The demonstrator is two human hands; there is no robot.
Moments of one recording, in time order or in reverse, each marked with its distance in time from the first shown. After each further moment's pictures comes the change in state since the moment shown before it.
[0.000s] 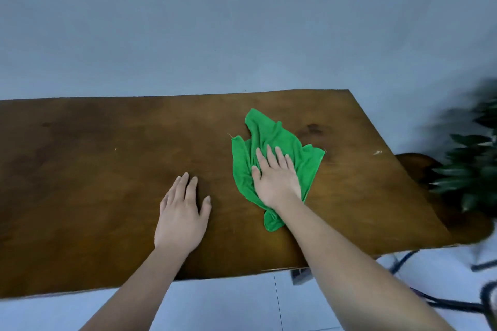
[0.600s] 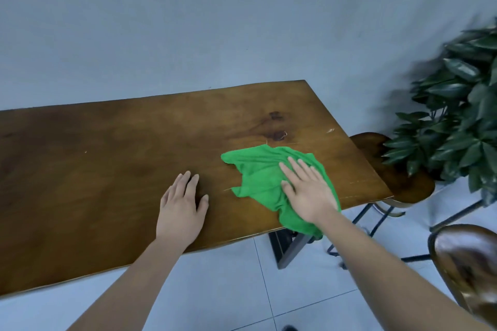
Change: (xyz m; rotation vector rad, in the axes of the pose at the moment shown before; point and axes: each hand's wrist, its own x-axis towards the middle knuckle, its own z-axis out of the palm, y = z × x) left_hand -0.043 0.046 0.003 -0.040 -0.019 0.186; right_hand -0.135 0.139 0.005 -0.022 0.083 0.052
